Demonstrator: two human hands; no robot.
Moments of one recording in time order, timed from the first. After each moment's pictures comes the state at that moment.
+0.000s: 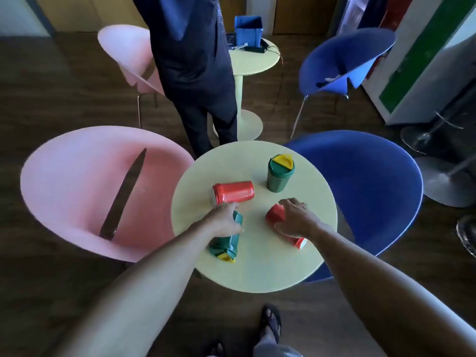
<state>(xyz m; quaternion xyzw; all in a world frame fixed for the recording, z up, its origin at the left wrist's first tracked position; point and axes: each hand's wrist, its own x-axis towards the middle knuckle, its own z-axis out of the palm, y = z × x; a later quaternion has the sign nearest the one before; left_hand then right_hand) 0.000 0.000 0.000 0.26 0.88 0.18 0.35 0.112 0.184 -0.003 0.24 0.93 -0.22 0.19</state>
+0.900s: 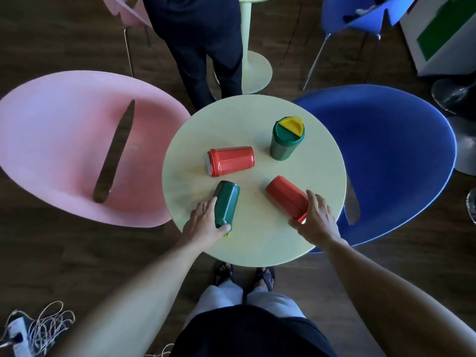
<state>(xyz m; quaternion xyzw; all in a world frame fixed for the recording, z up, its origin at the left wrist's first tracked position) 0.031 -0.038 -0.085 0.17 0.93 0.13 0.29 0.164 0.215 -0.095 0.35 0.89 -0.25 0.15</state>
